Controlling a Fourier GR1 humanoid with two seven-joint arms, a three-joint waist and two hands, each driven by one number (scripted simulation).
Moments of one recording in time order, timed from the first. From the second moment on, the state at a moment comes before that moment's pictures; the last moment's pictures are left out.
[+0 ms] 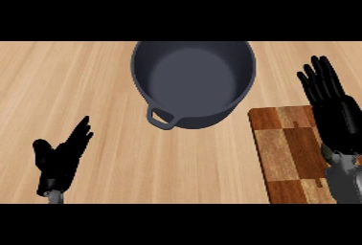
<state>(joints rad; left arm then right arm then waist) 0.05 0.26 -0.09 -1.50 0.16 0.13 0.19 -0.21 -0.34 0.00 -1.64 -0.37 -0.05 -0.01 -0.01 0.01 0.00</state>
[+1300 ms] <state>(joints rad) 0.06 0.41 0.01 -1.55 0.02 0.15 0.12 0.53 -0.64 -0.29 -1.92 0.21 -0.45 0.38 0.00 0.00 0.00</state>
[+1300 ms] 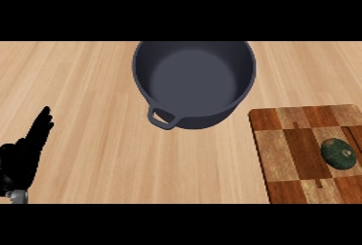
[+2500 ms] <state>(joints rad) 0.02 0.38 0.05 -1.53 0.00 0.09 0.12 -0.06 -0.85 -0.01 -1.61 0.02 0.18 1.00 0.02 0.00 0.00</state>
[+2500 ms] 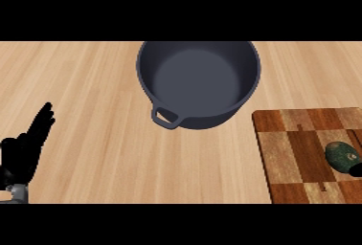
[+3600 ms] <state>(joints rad) 0.05 0.32 0.09 -1.56 -0.07 0.06 0.13 -0.20 -0.67 0.02 -1.34 0.21 0.26 0.95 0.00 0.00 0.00</state>
